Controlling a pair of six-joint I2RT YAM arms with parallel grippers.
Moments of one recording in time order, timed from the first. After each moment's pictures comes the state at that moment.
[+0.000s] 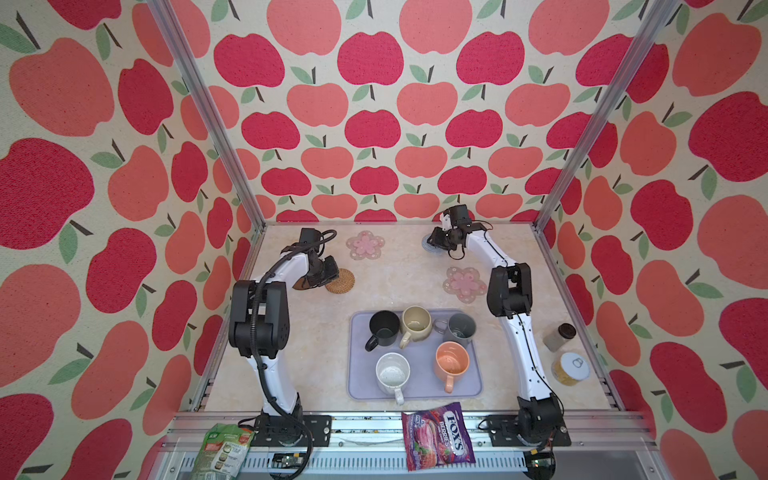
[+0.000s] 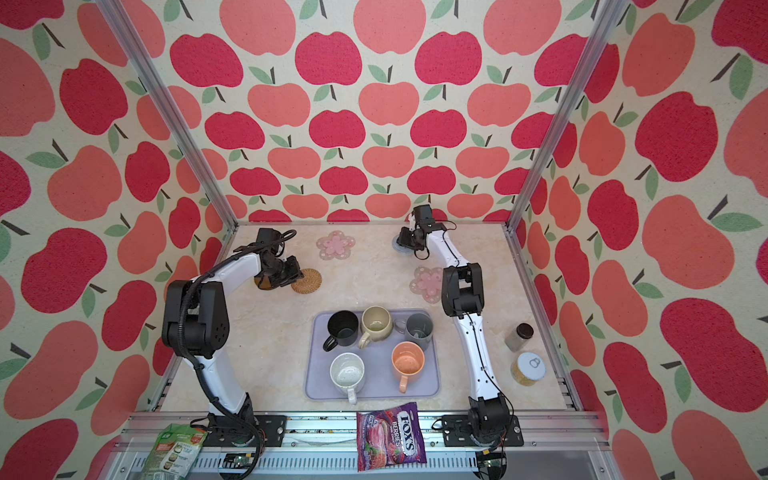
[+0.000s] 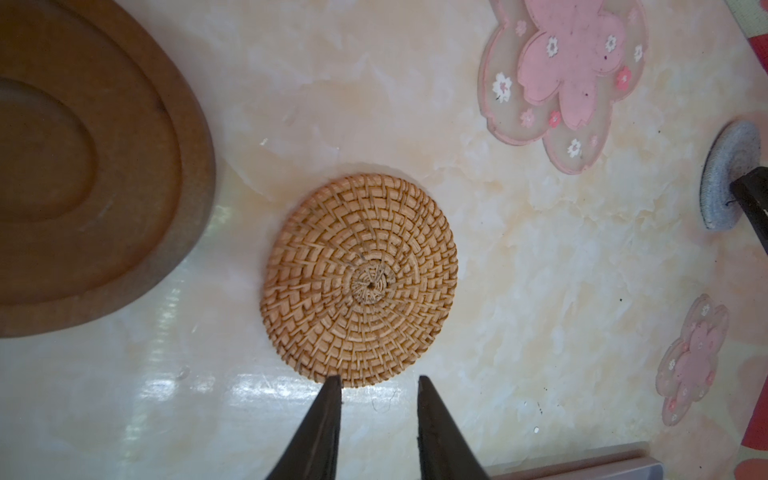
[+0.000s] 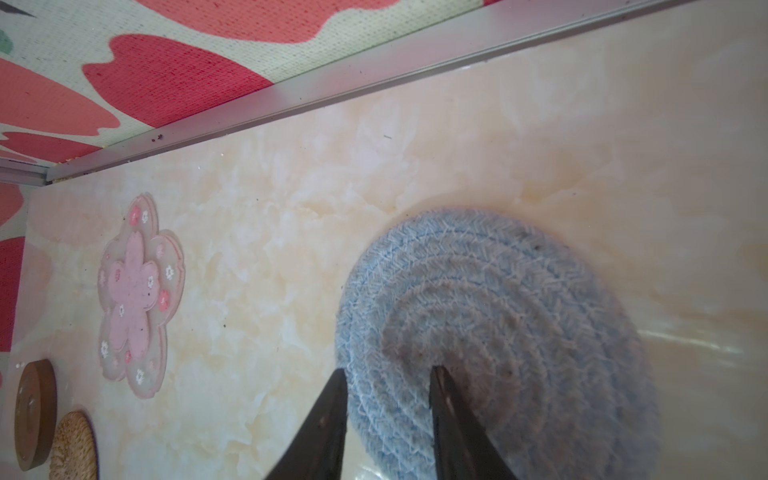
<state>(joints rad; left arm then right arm) -0.08 1.91 1.38 -0.62 0.26 -0.45 0.31 2.67 2.41 -0.63 -0.33 0.38</state>
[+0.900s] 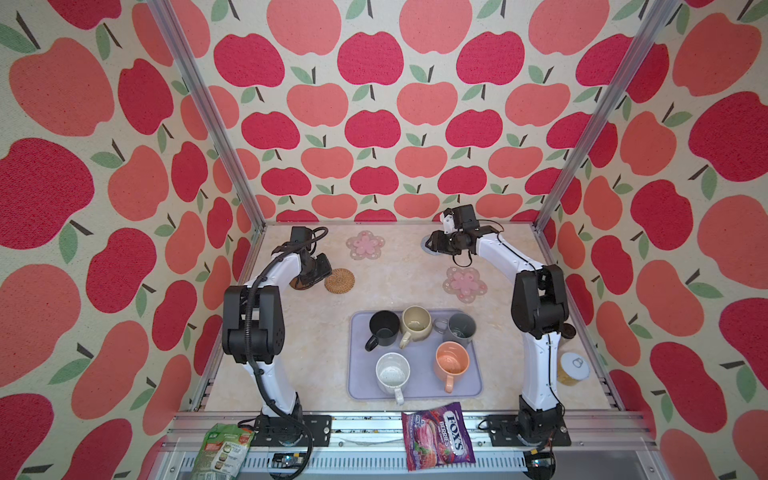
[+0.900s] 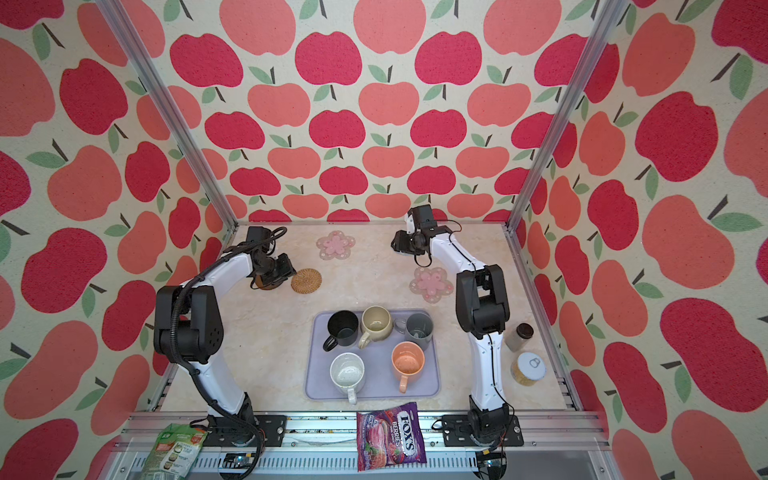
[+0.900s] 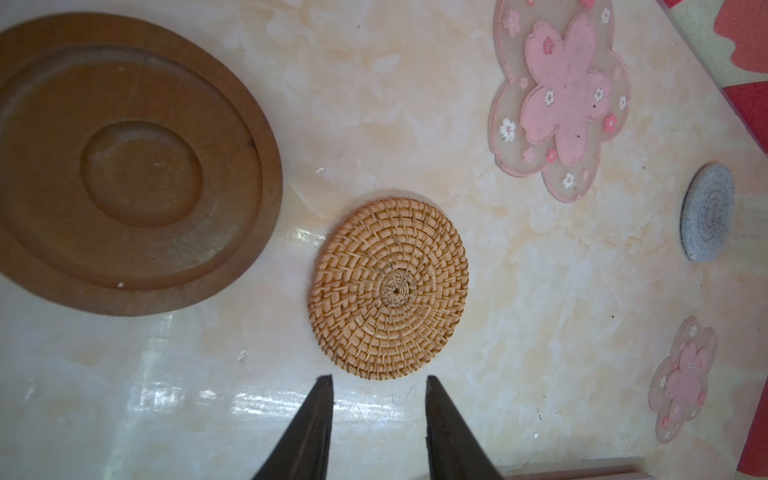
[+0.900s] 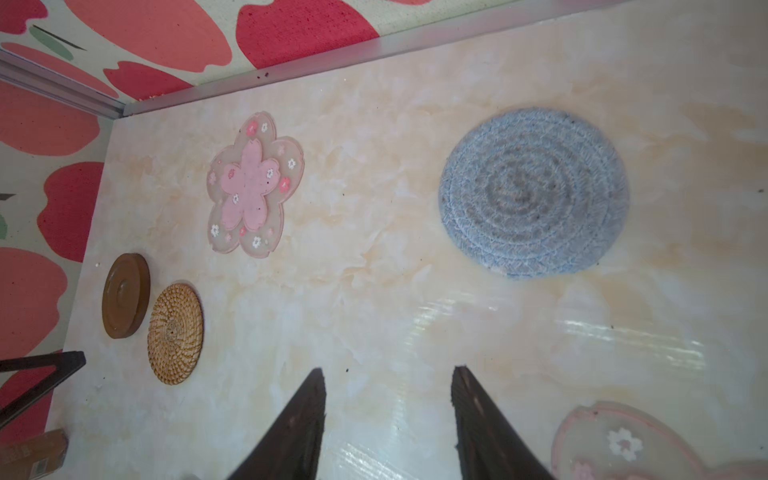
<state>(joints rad) -0.02 1.86 1.37 -0.63 0.24 -0.45 0.39 2.14 1.75 -0.50 -0.30 0.35</state>
